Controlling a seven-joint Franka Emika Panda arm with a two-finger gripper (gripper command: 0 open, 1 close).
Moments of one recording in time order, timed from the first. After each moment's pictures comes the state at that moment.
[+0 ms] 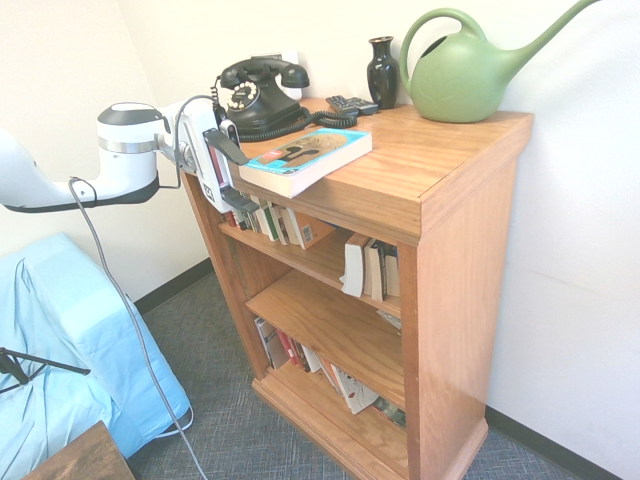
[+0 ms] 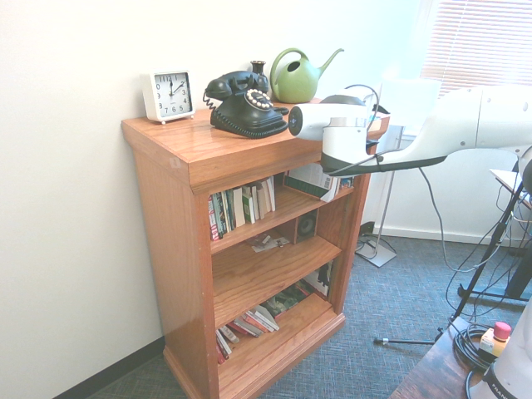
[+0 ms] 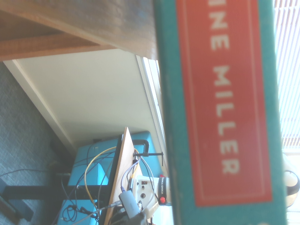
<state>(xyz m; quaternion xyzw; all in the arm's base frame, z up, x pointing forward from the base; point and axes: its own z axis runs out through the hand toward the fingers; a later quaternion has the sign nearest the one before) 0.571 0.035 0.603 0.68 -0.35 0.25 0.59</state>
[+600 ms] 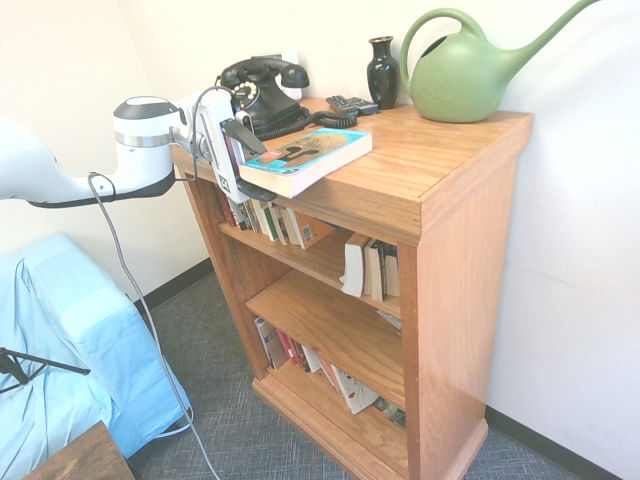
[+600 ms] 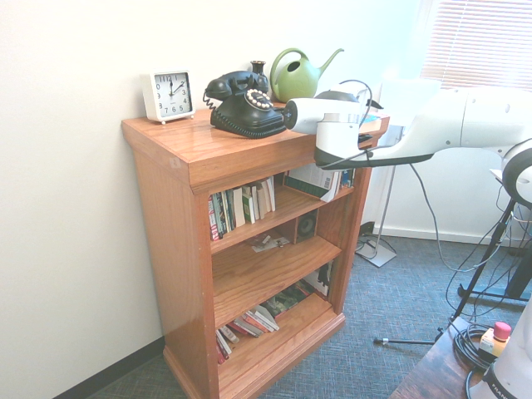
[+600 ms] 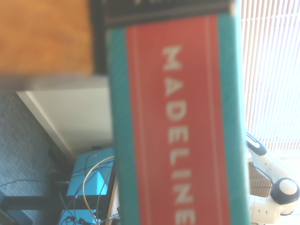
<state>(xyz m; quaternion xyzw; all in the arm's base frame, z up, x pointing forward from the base) 0.601 0.023 0.614 0.68 -0.35 0.26 0.59</state>
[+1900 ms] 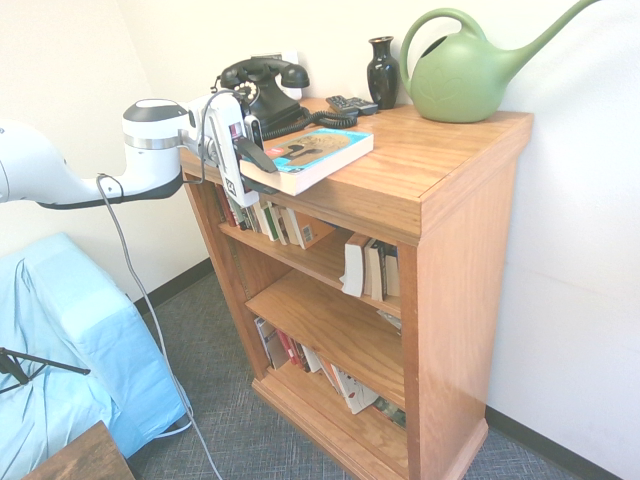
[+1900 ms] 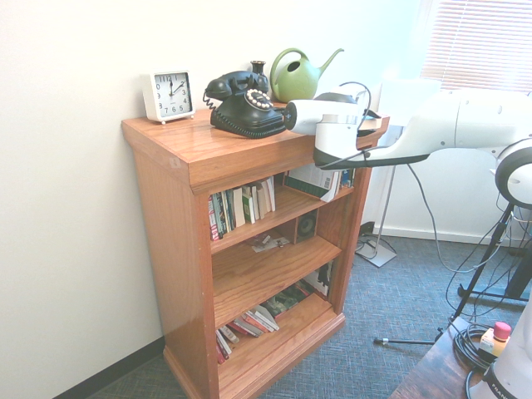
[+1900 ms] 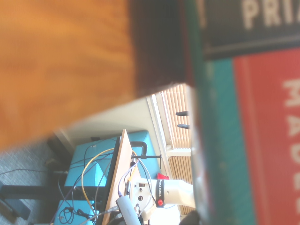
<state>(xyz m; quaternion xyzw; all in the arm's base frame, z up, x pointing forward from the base) 0.605 0.014 0.605 0.68 -0.35 0.24 0.60</state>
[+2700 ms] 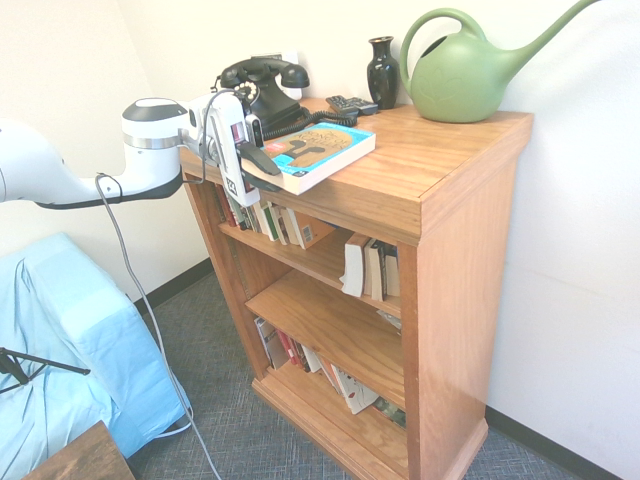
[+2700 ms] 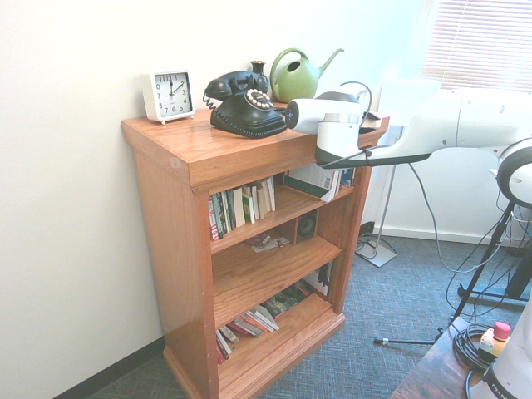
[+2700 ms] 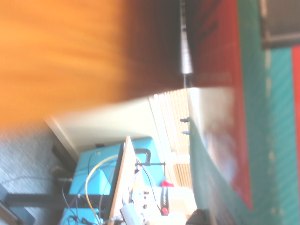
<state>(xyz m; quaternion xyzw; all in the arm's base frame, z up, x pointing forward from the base) 0.599 0.006 0.618 0.69 -0.35 0.26 0.58</state>
